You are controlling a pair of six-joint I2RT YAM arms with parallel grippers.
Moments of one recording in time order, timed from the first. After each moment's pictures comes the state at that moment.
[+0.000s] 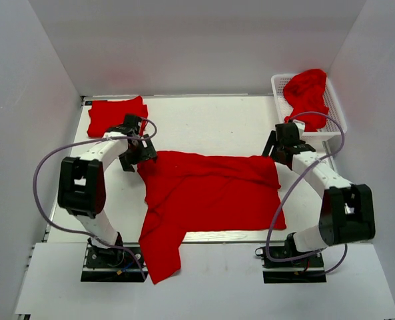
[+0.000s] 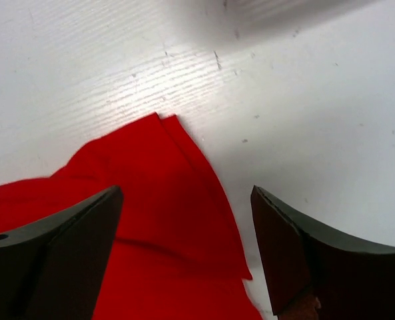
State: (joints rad) left arm -0.18 1.68 1.17 -0.71 -0.02 -0.55; right arm 0.19 1.39 0.89 -0.37 0.31 0.44
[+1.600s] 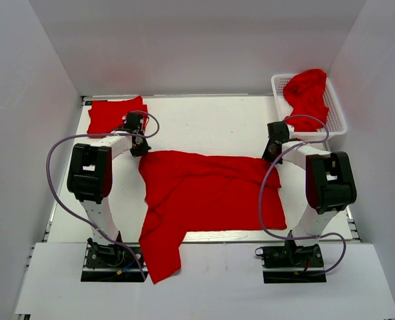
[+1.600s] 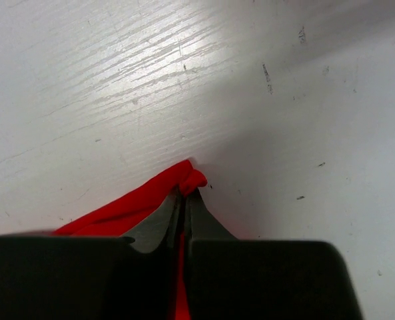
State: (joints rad) left arm -0.15 1.92 1.23 -0.36 -0.13 -0.48; right arm 0.17 1.76 1.00 -0.26 0.23 0.47
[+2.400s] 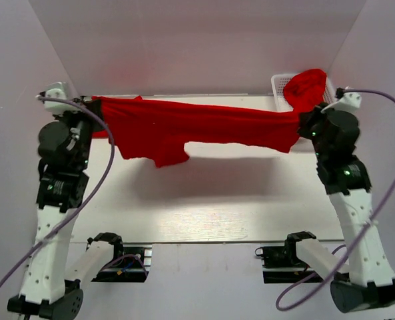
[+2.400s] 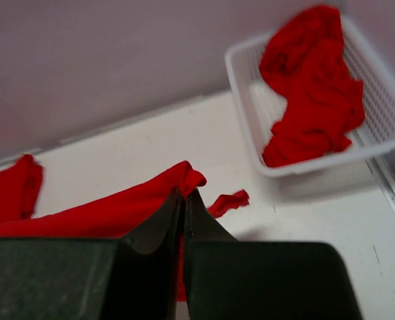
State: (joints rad) left arm -0.17 0.87 1.25 -0.27 -0.21 -0.27; right arm 0.17 0.94 1.18 -0.44 0.23 0.35
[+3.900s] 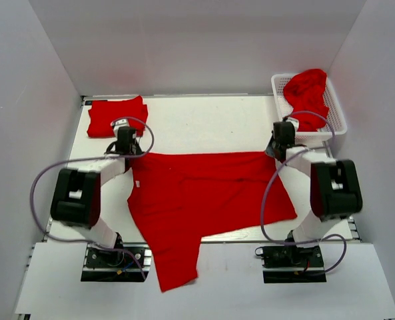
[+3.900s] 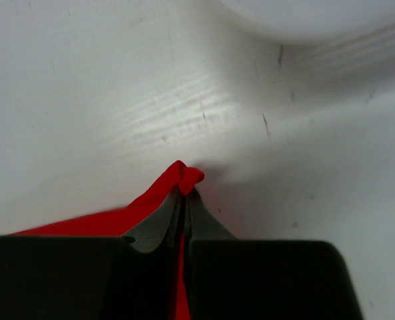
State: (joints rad) left arm -0.16 1.54 0.79 0.04 -0.27 -0.47; right arm 0.15 1.61 0.86 -0.05 0.22 0.42
